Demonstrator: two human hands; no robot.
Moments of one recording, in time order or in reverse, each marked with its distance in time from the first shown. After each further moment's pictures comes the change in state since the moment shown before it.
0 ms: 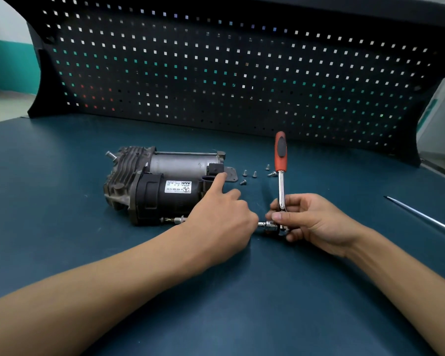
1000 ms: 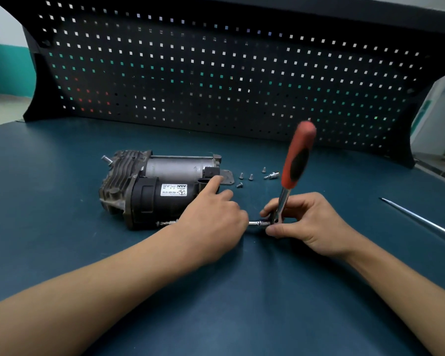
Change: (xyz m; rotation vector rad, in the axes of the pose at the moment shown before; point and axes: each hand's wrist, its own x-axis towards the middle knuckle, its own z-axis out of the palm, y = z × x) left_hand 0.003 -0.008 0.011 0.060 -0.026 0.001; right_hand -0.005 0.003 -0.001 -0.318 0.024 -0.375
